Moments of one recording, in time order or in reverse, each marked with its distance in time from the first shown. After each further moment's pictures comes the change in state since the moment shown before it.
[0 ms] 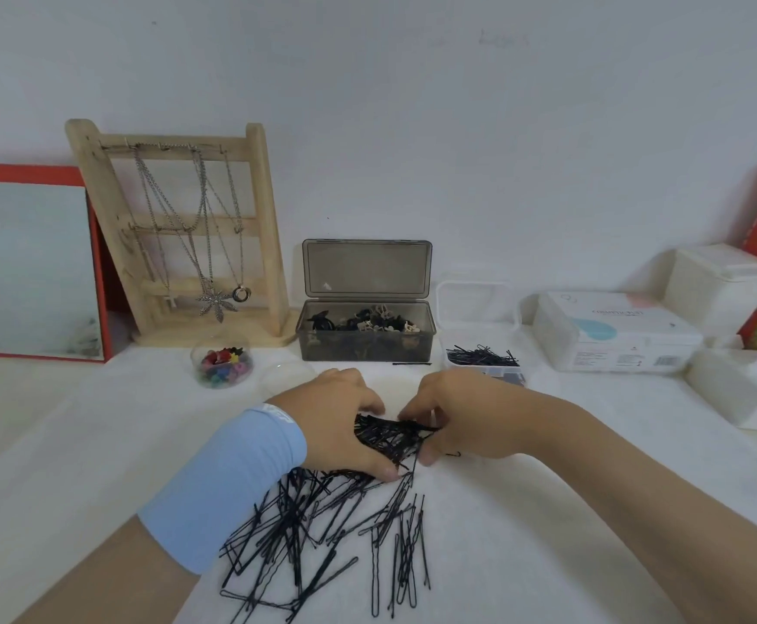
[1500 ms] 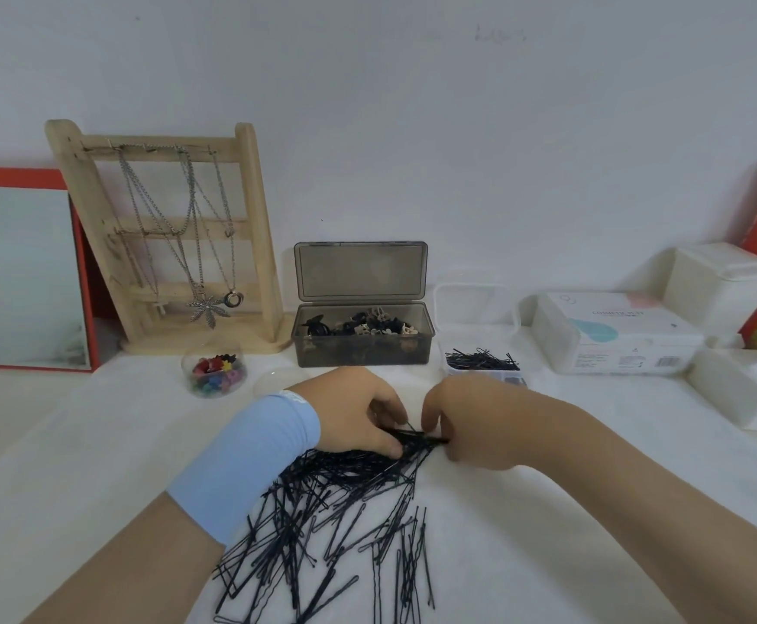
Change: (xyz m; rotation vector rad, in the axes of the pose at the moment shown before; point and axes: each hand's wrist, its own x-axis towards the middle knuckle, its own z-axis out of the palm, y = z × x) left_hand 0.027 -0.001 -0.006 -0.224 -0.038 0.102; right_hand -0.010 -0.010 -0.007 -0.217 -0.046 0.190
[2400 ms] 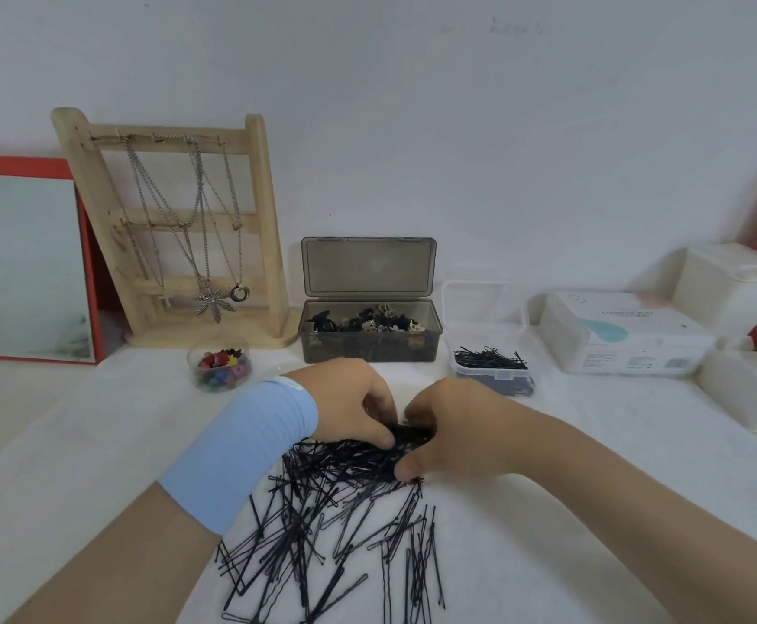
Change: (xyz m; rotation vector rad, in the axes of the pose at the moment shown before) left_hand -0.004 -0.007 -0.012 0.065 -0.039 -0.046; right_hand 0.007 -0.022 0.007 0.291 0.040 0.038
